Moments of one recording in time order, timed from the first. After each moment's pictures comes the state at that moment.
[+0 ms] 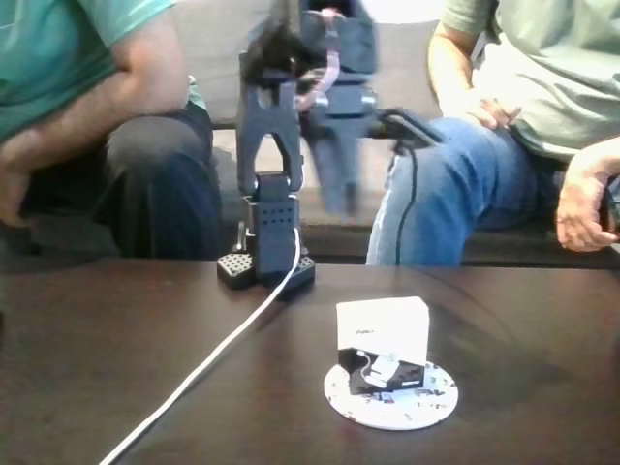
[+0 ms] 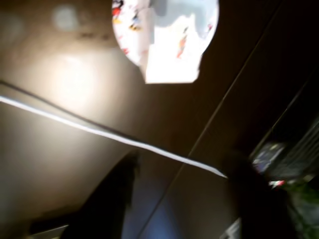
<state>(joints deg) -19.7 101.2 75.8 99.6 -0.3</state>
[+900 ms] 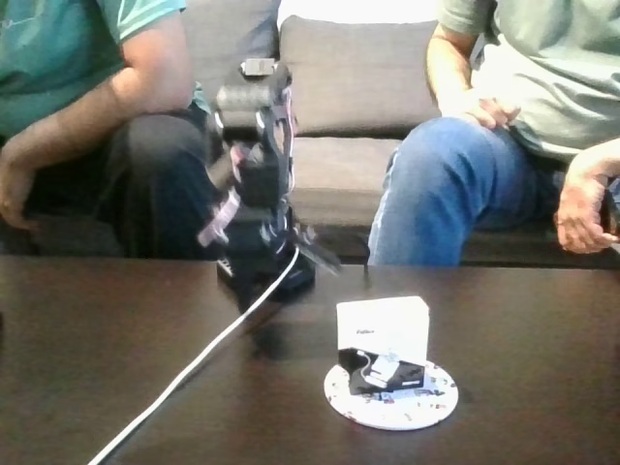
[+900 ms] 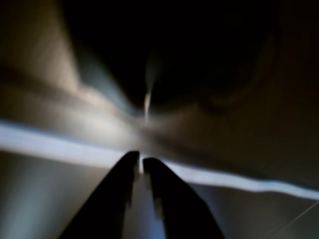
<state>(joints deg) -2.5 125.9 149.0 55.1 -11.3</state>
